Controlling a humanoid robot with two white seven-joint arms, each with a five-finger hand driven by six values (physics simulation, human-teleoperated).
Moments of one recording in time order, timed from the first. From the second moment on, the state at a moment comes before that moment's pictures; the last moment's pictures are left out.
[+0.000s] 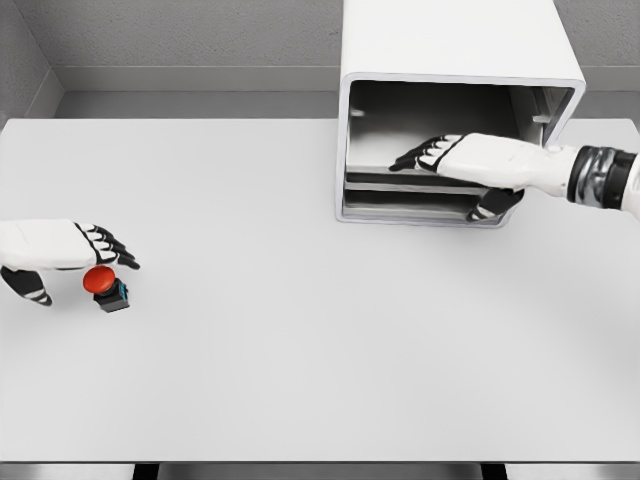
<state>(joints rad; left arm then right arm) -0.65 1.15 -0.83 -1.52 -0.29 -0.61 -0.59 -0.70 -0.81 0.64 -1.57 0.25 -0.41 0.61</state>
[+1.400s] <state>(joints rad) -0.65 1.15 -0.85 -1.58 -0.29 -0.61 -0.61 -0.46 -0.98 0.50 -1.75 0.24 -0.55 0.61</state>
